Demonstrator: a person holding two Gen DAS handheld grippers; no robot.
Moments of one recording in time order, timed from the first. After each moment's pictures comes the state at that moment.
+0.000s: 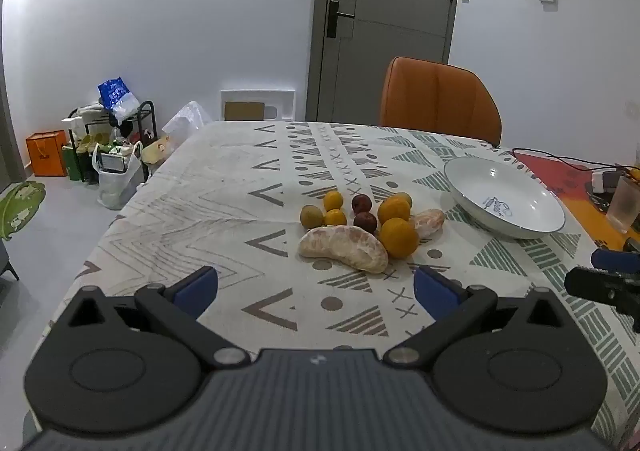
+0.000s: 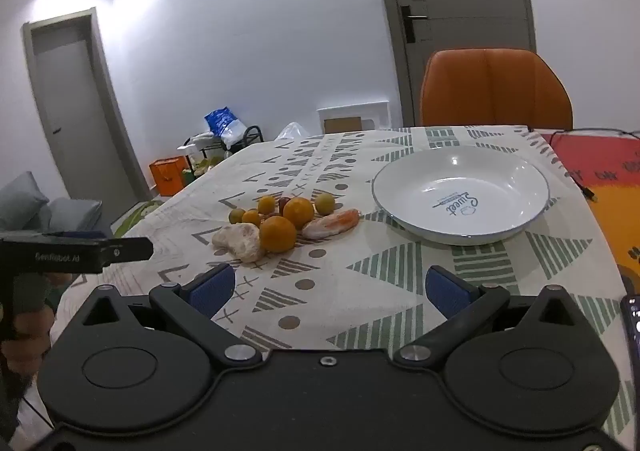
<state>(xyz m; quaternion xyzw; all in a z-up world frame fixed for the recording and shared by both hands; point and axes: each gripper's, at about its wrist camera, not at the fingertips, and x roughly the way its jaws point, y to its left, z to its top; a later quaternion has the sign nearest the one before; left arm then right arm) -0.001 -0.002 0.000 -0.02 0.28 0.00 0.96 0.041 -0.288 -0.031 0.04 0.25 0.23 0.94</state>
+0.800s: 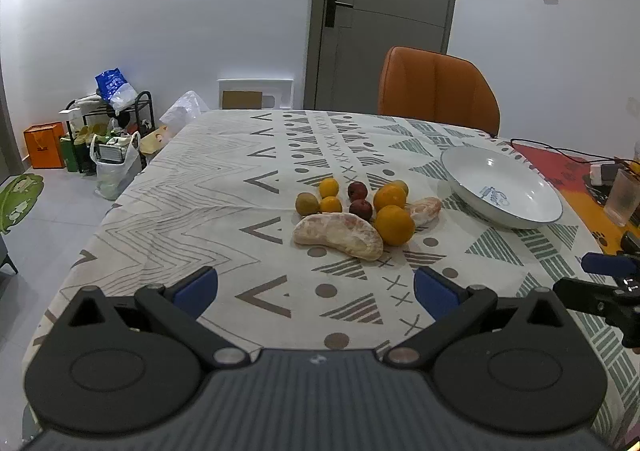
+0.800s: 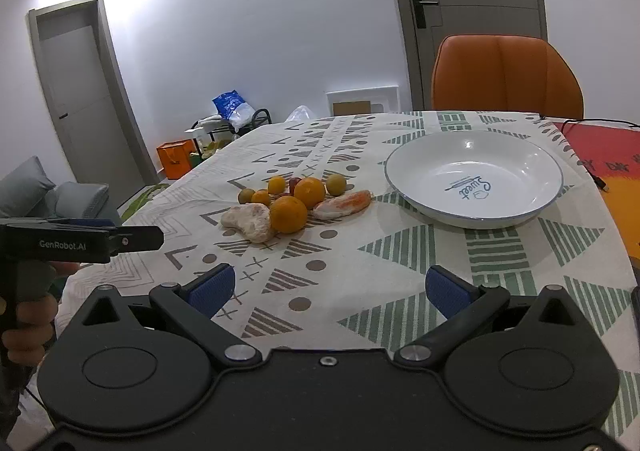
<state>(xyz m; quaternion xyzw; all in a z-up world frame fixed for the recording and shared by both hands) 0.001 -0.003 -0.004 -0.04 0.30 0.00 0.95 0.041 -0.283 -0.037 0.02 0.26 0.24 0.93</state>
